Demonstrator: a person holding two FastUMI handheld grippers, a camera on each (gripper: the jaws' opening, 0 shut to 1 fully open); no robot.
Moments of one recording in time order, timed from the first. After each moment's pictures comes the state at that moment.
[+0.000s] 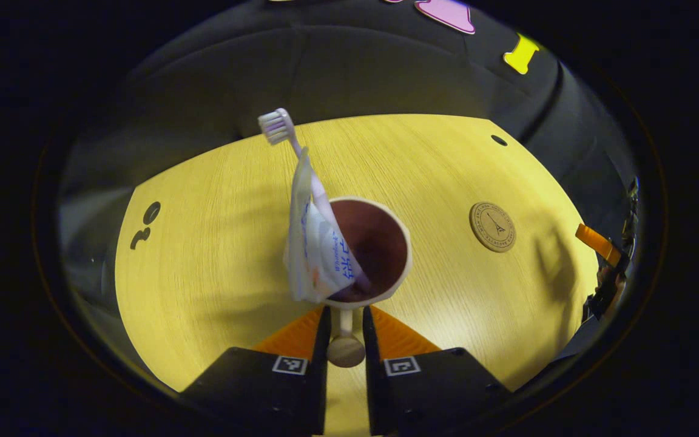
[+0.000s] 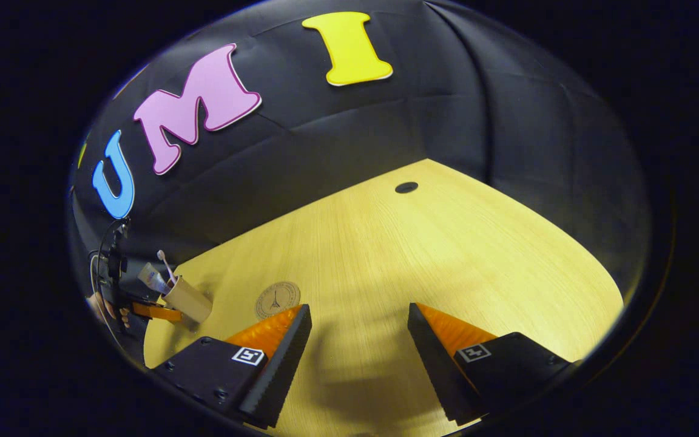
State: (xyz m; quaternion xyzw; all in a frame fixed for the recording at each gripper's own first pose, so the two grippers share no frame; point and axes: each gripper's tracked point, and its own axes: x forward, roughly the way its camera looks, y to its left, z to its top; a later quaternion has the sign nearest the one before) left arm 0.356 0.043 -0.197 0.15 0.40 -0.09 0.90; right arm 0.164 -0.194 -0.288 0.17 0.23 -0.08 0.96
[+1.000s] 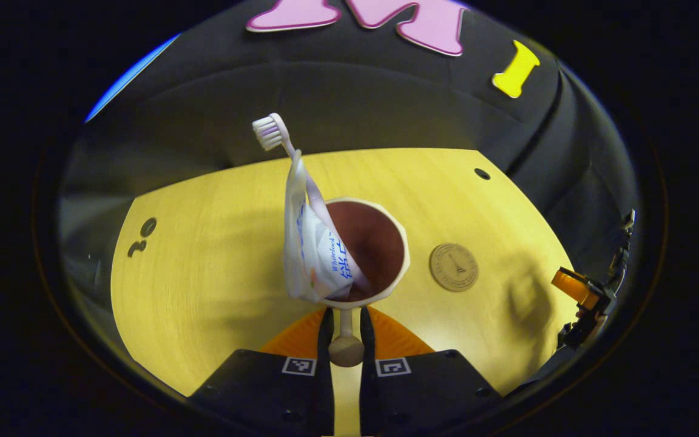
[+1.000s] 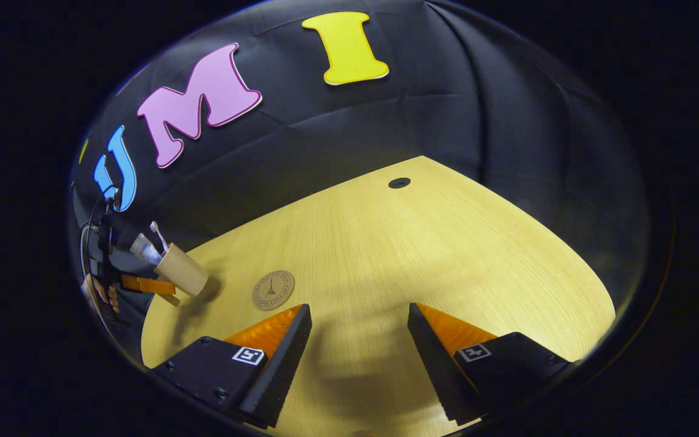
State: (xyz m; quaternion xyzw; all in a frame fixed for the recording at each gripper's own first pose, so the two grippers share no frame) left arm 0.356 -0.039 -0.157 0.13 0.33 -0.12 0.93; right arm 0.144 -0.204 -0.282 0.15 0.23 -0.08 0.96
